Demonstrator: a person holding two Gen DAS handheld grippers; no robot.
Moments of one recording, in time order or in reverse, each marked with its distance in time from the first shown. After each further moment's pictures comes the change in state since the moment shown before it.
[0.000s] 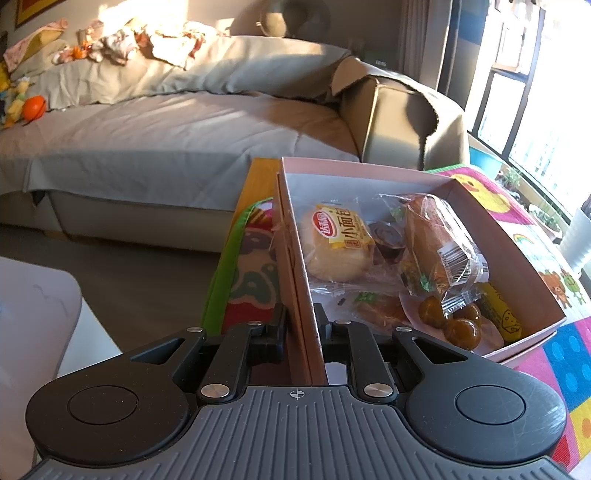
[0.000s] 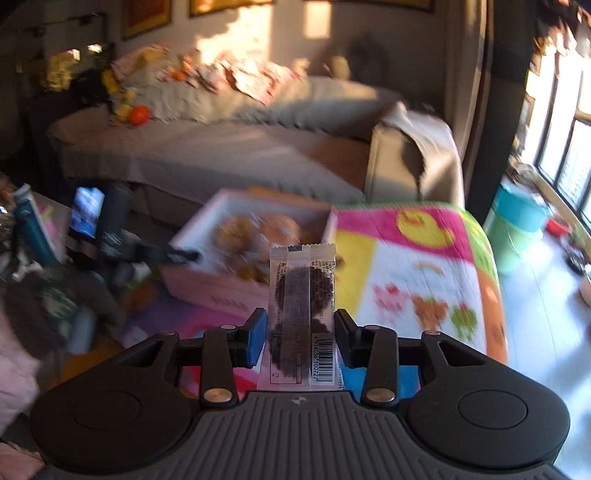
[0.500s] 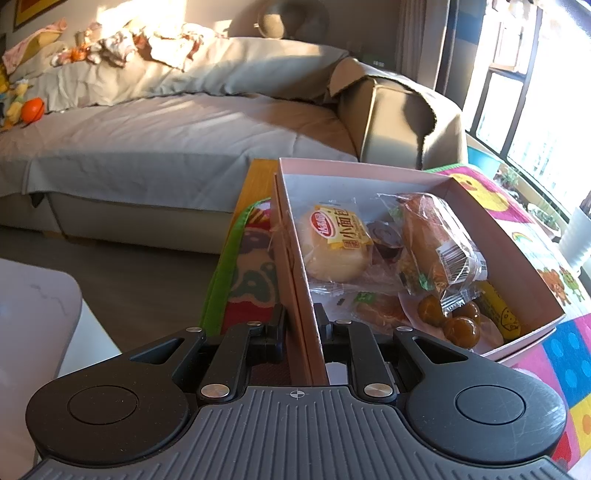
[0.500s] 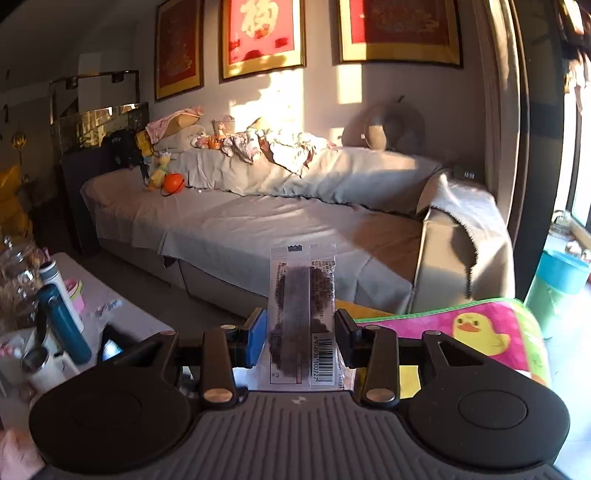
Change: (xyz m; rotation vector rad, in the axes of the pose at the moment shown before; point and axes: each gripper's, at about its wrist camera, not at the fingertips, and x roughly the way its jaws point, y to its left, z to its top) left arm -0.002 0.001 0.000 0.009 -0.001 -0.002; right arm 0.067 0.021 0.104 0.047 -0.151 0.110
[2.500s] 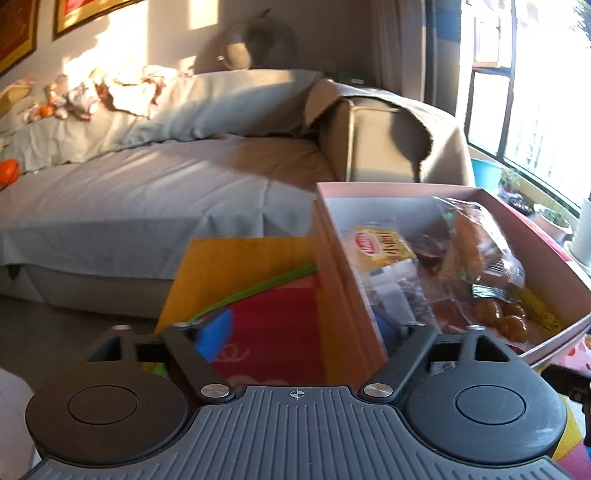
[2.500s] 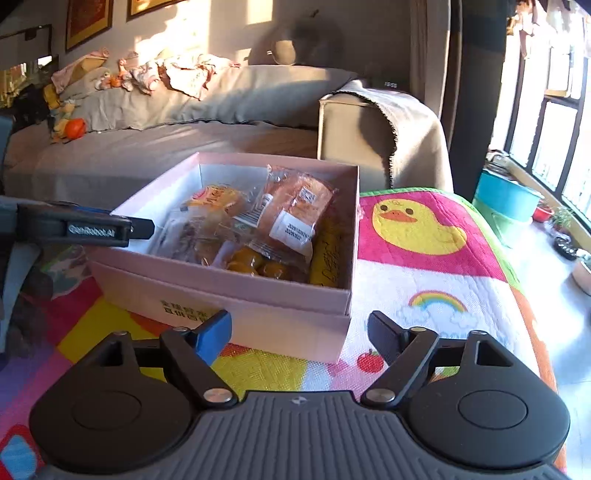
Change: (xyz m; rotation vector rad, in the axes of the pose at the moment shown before) left arm 0.106 -0.055 0.077 0.104 -0.109 0.028; right arm 0.134 -0.137 -0.131 0.051 0.148 -0.294
